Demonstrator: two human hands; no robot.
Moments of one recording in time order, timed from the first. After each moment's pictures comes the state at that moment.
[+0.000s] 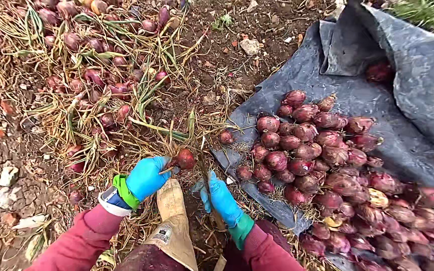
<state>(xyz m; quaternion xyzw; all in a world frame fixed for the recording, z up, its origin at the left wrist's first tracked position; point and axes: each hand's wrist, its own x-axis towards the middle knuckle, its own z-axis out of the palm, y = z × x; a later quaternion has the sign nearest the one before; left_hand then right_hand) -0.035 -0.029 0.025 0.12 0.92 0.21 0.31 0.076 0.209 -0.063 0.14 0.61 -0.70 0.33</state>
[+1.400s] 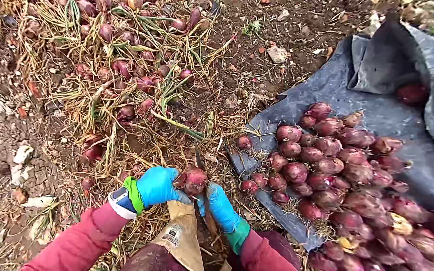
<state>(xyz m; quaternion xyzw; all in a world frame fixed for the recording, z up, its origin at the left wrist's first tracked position) -0.010 -0.061 0.023 0.11 0.87 0.19 0.44 0.082 0.163 -0.062 0.08 0.58 -0.75 0.30</state>
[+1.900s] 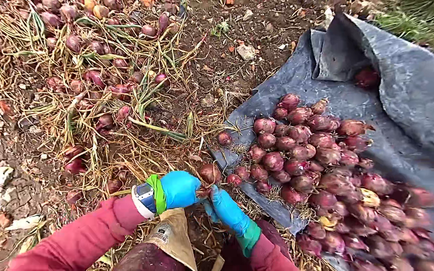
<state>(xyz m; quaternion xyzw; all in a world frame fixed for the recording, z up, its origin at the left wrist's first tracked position) -0.028 0.044 0.040 0.30 0.81 0.06 0.50 0.099 0.225 -0.060 0.08 0.67 -0.66 0.33</state>
